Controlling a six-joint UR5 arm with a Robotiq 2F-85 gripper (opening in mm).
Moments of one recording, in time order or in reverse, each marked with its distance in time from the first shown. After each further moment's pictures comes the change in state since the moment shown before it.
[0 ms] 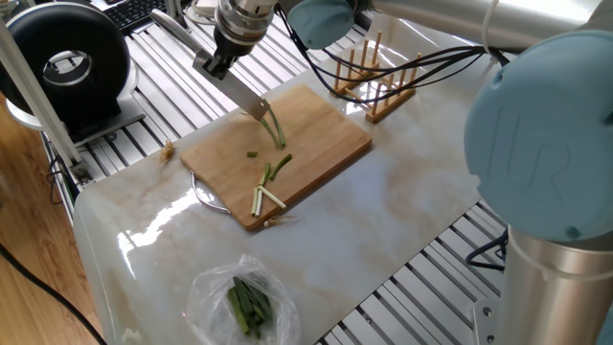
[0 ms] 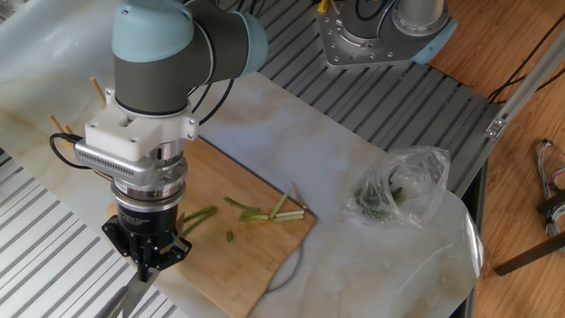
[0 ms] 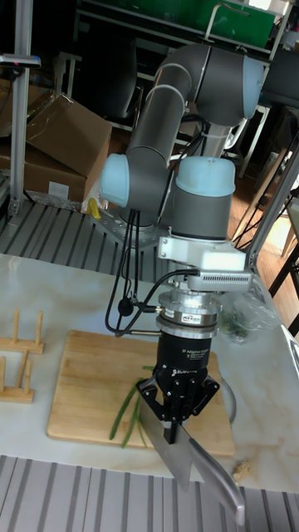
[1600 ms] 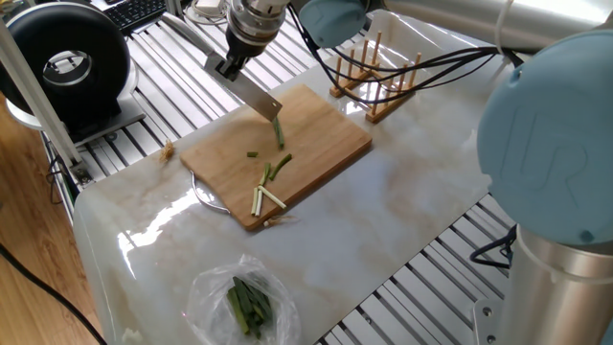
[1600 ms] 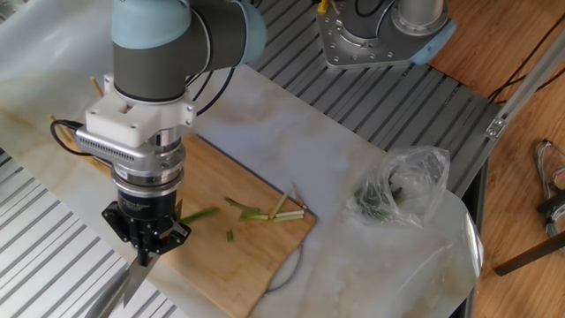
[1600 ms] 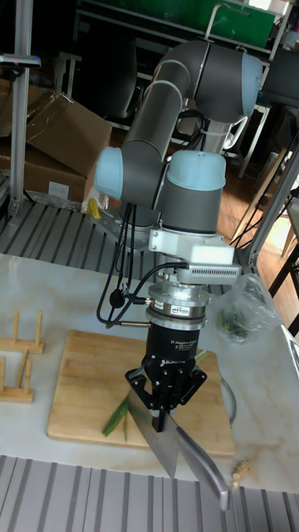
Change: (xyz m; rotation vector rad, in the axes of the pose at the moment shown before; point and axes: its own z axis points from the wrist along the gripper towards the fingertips) arm 0.021 -0.010 -0.007 0.005 0.029 -0.015
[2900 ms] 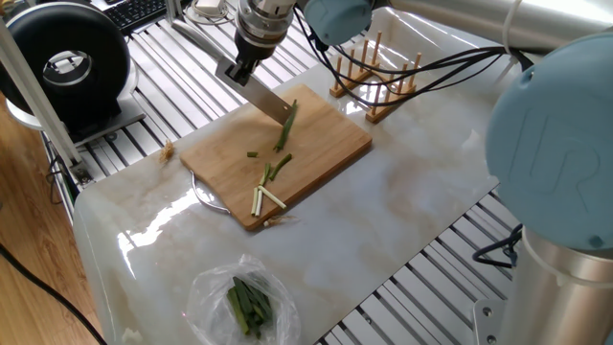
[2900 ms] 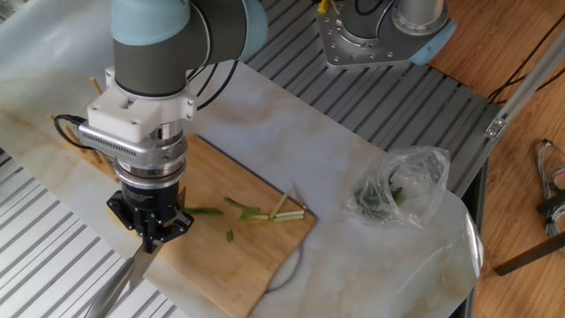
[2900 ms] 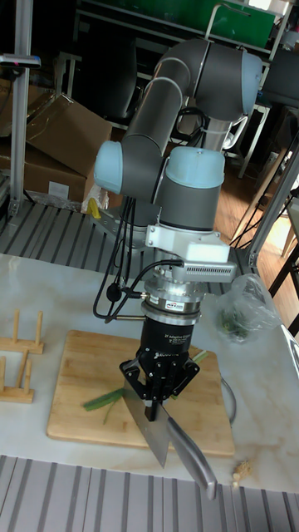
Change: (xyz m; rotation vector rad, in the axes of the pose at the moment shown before) arm 0.021 -0.004 -0.005 0.006 0.052 0.003
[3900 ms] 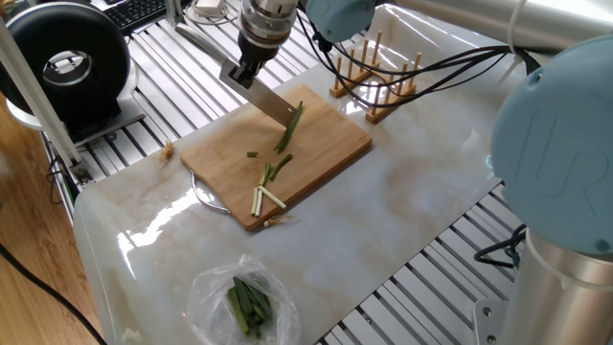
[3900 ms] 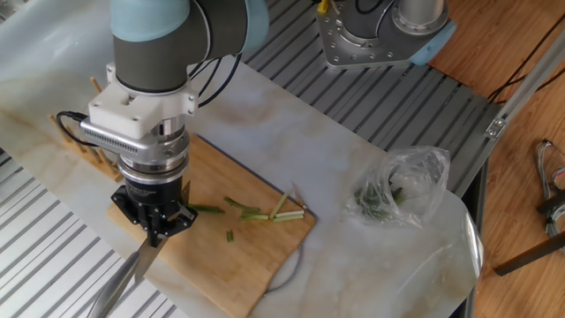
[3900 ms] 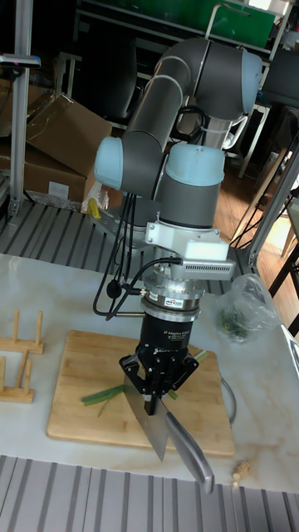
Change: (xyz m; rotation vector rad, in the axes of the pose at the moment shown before) arm 0.010 0.002 -0.003 -0.007 0.025 0.004
